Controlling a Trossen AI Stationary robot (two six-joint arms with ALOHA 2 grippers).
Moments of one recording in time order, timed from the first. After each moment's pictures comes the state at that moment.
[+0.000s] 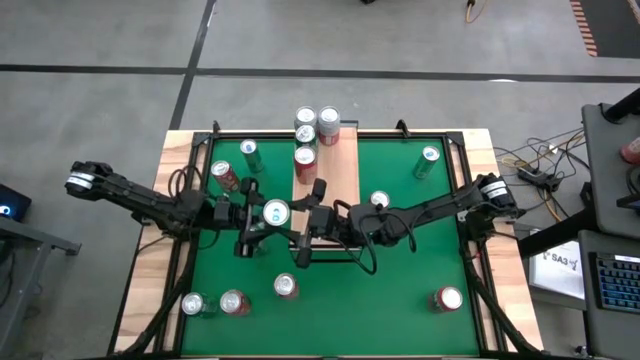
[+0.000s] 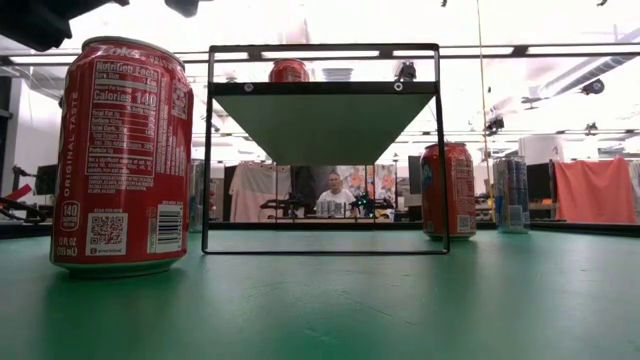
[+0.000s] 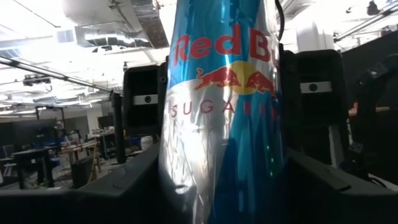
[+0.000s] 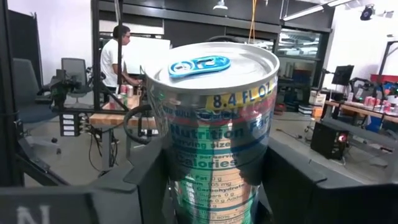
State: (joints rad) left arm -0.24 1.02 0.40 1.00 -0.10 0.19; right arm 0.23 1.85 1.54 0.53 0.41 -0.16
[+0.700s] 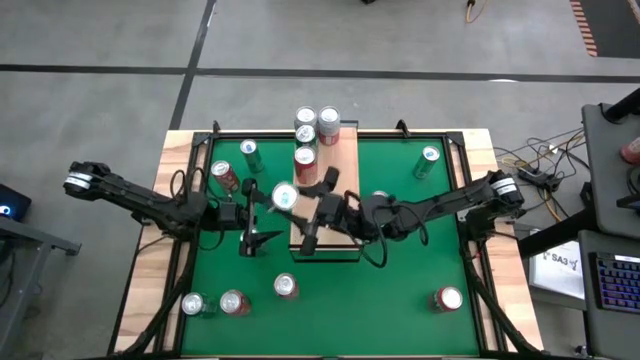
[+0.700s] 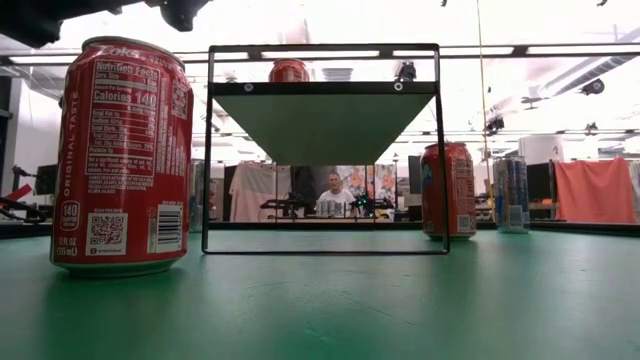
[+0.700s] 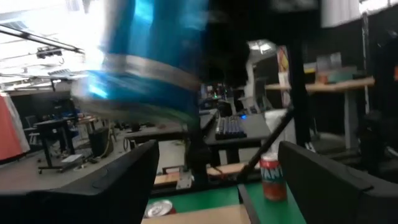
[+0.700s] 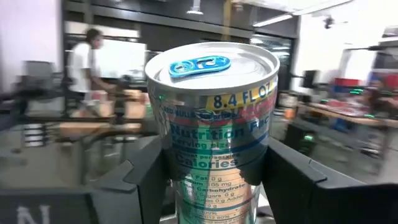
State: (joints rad) left arm -0.24 0.96 0.40 0.81 -0.20 0.20; right arm 0.23 1.76 1.54 0.47 0.52 -0.20
